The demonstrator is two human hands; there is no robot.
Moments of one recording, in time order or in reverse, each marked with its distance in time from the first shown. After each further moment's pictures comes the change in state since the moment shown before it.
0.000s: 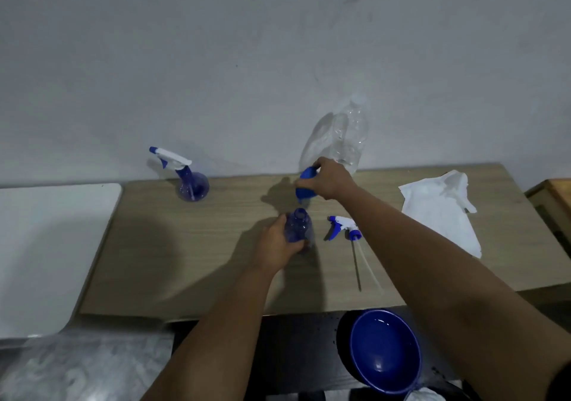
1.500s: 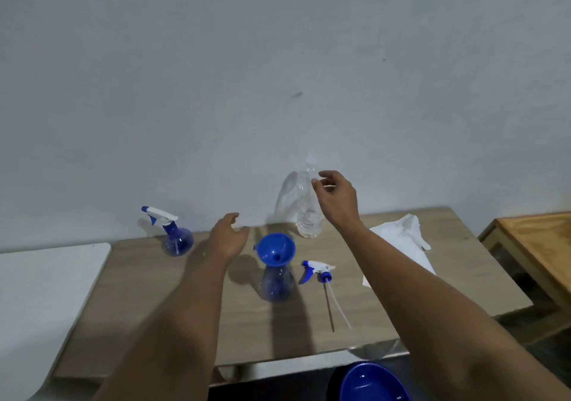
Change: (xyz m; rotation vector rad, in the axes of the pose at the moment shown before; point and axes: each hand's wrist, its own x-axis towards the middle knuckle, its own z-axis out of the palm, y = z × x) left_hand 0.022 0.078 -0.084 0.062 0.244 -0.057; right_hand -0.080 -0.003 -0.103 0.474 0.506 -0.153
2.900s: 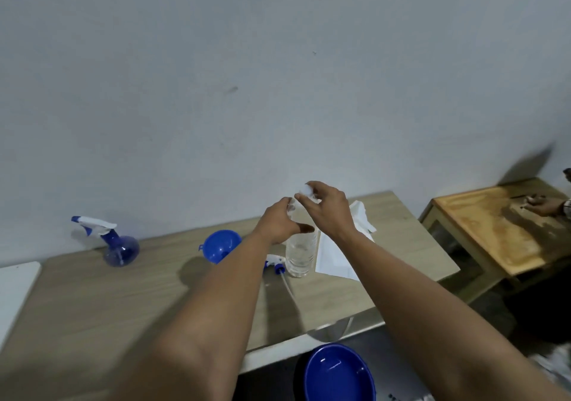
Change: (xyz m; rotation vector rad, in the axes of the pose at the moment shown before) left_hand -0.037 0.132 0.152 -0.001 -0.449 0.319; right_hand -0.029 0.050 -0.093 -0.211 0.013 -0.051
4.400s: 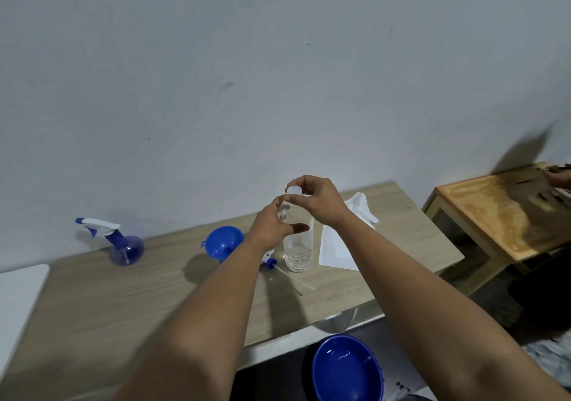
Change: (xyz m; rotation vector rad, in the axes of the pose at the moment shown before) left_hand -0.021 -0.017 -0.002 -0.108 0.026 0.004; right_hand 0.008 -0.004 0.004 0.356 -0.245 0.004
